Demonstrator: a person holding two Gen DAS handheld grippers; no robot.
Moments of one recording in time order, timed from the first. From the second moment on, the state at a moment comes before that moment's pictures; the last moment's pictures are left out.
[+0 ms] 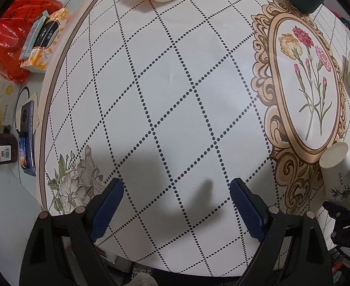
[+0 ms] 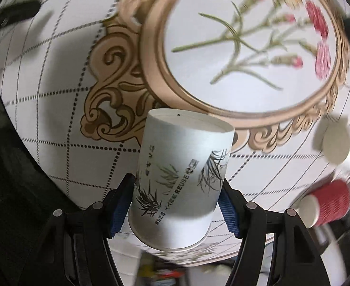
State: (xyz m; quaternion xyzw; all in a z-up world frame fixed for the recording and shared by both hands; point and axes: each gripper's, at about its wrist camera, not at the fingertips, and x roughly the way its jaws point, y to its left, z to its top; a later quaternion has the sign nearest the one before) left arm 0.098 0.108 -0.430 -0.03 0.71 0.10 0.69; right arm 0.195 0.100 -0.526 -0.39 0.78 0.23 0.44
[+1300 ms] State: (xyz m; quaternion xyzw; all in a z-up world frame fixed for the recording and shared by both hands) left arm 0.116 0.086 -0.409 -0.03 0.72 0.08 0.69; right arm 0.408 0.052 -0.423 -0.08 0.59 0.11 0.80
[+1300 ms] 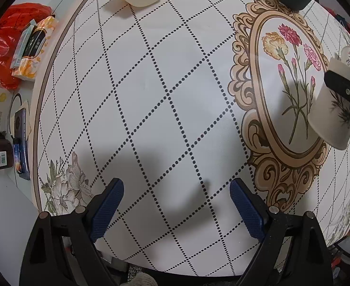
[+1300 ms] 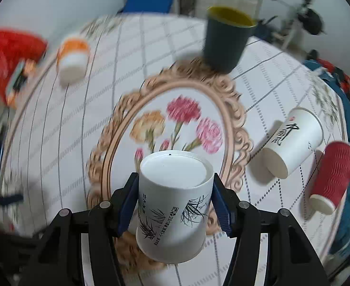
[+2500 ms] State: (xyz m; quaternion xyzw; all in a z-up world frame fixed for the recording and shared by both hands) left arm 0.087 0.026 -0.314 0.03 0.65 0.00 0.76; right arm 0.247 0.029 -0.359 -0.02 0.55 -0.01 0.83
